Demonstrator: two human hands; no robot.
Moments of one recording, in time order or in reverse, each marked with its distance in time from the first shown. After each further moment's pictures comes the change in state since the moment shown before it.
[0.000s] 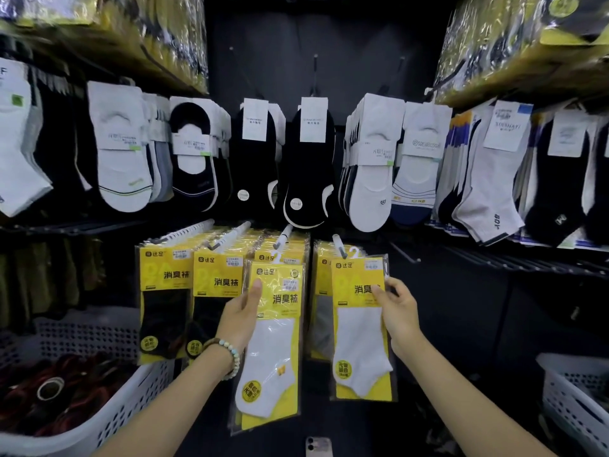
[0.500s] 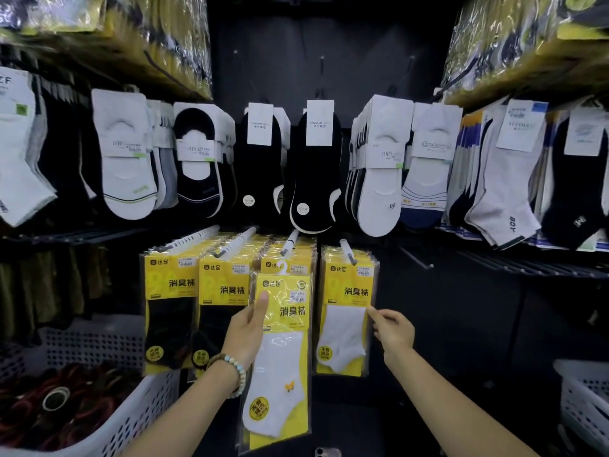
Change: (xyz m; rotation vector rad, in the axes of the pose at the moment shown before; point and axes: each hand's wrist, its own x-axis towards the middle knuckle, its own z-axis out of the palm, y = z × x) left_hand 0.004 -0.013 0.000 -0.028 -0.039 0.030; right_hand 0.022 0.050 0.019 -0.067 0.243 0.271
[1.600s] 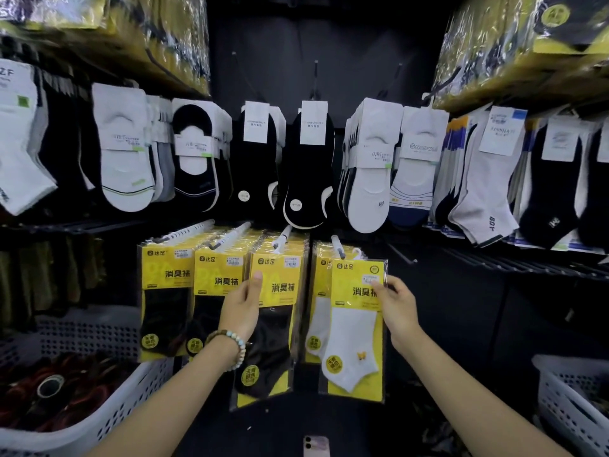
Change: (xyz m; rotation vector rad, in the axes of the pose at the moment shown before) left_hand -0.004 0.027 0.004 0.087 0.125 0.133; right_hand -0.031 -0.051 -0.032 0.028 -0.247 -0.289
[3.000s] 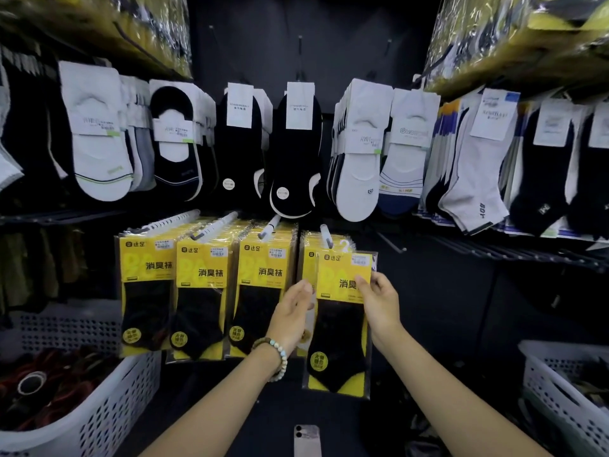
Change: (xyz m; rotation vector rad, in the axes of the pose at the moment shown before) left_hand -0.030 0.000 0.084 -0.285 -0.423 -0.156; right_hand -0.010 0.009 0.009 0.063 0.009 0.023
